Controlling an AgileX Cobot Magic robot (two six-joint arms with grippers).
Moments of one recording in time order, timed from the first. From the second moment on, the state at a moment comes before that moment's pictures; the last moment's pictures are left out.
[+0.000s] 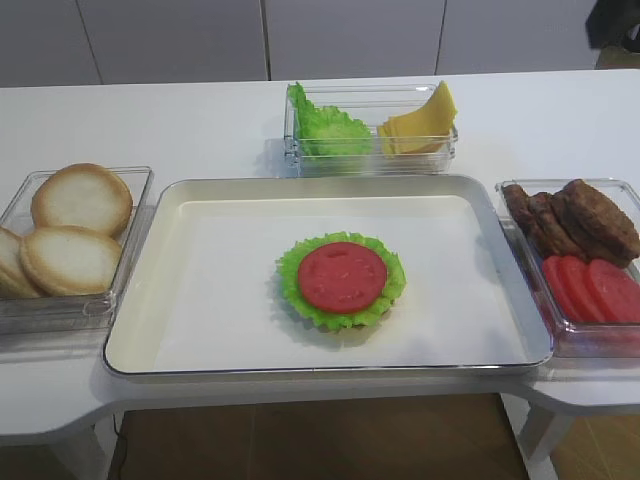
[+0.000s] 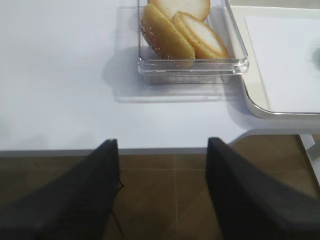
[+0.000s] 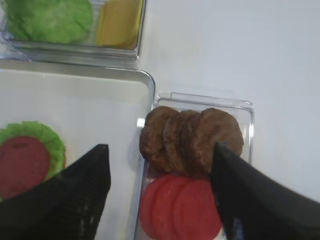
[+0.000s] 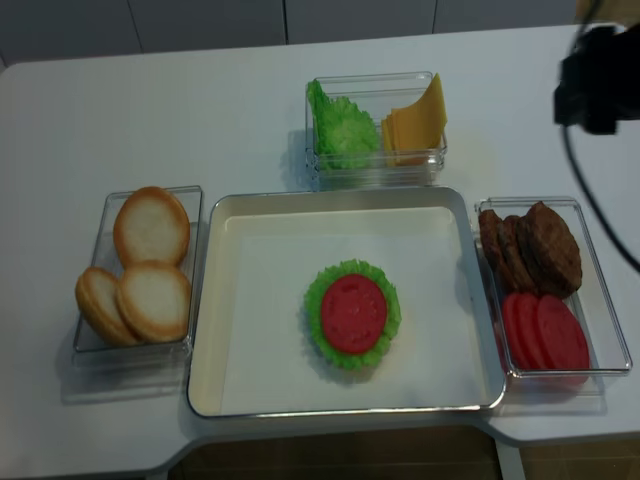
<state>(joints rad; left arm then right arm) 0.02 -0.02 -0.49 -0.01 1.18 -0.08 0.29 1.28 -1.37 -0.03 1.11 0.15</state>
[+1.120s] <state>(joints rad) 0.02 -0.02 -0.49 -0.01 1.18 -0.08 0.51 1.79 -1.44 -0.30 1.22 0.36</state>
